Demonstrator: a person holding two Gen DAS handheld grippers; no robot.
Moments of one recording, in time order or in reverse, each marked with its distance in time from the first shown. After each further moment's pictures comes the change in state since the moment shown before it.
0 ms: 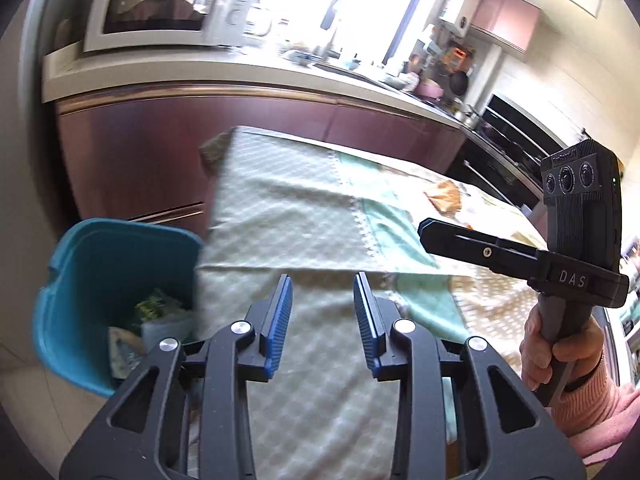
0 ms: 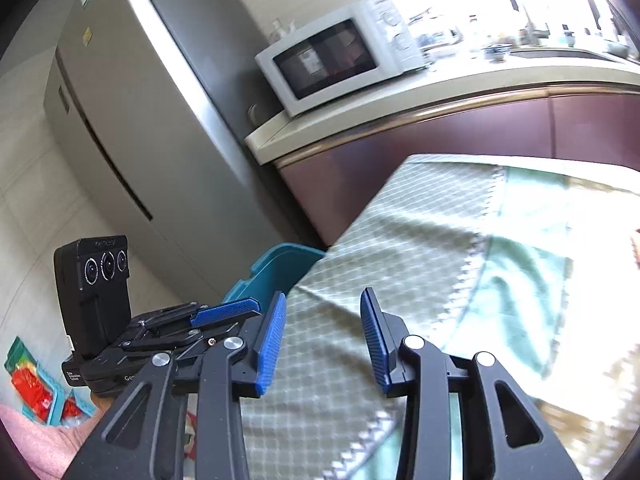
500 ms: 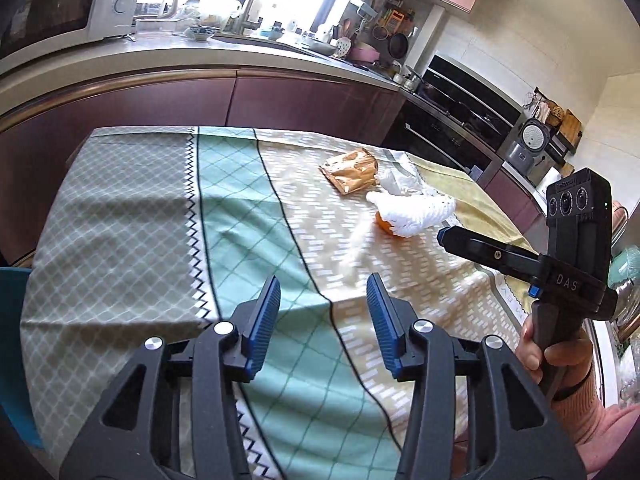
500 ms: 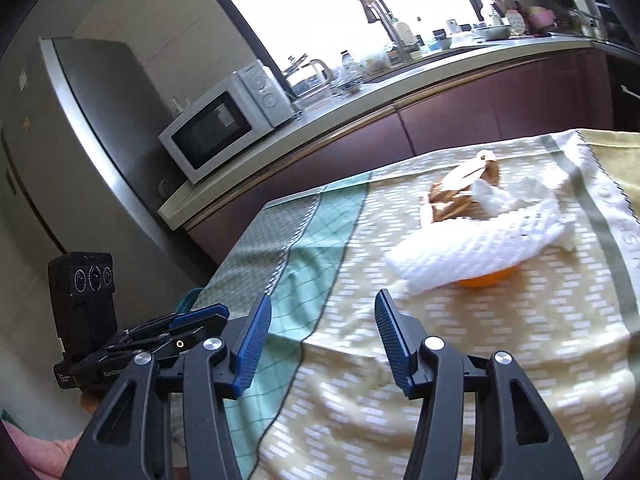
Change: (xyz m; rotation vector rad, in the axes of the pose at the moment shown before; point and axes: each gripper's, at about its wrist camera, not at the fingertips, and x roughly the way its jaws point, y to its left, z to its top) left arm 0.089 -0.128 0.020 0.111 0.105 -0.178; right arm -0.123 -0.117 -0.035 0.221 -0.167 -0.257
